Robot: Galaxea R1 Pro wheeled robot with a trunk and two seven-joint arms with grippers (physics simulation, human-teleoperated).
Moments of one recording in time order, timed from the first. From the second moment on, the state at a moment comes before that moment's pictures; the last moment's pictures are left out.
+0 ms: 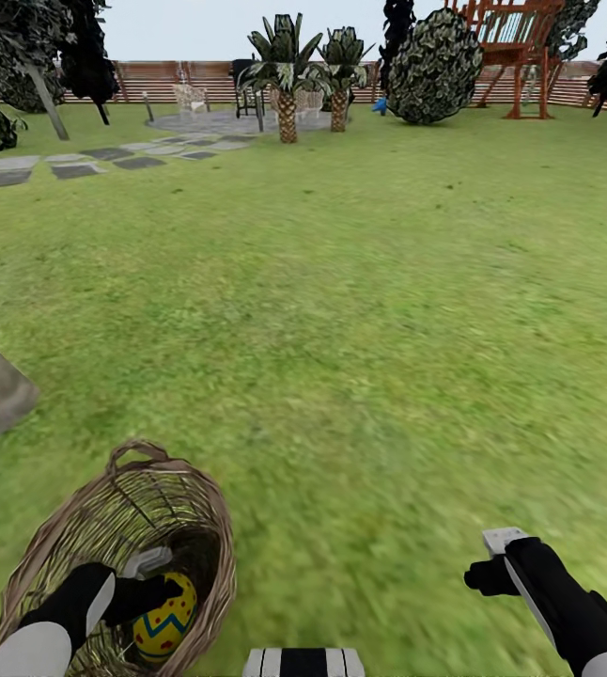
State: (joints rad) left arm -0.62 0.14 0.44 -0.35 -0.21 0.60 -0.34; right arm -0.46 -0.27 0.02 -0.84 0.09 0.81 0.18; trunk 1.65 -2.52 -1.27
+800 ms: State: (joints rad) left arm -0.62 0.14 0.44 -0.35 -0.21 0.60 -0.34; right arm -0.46 -0.27 0.02 -0.84 0.09 0.81 0.18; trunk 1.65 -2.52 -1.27
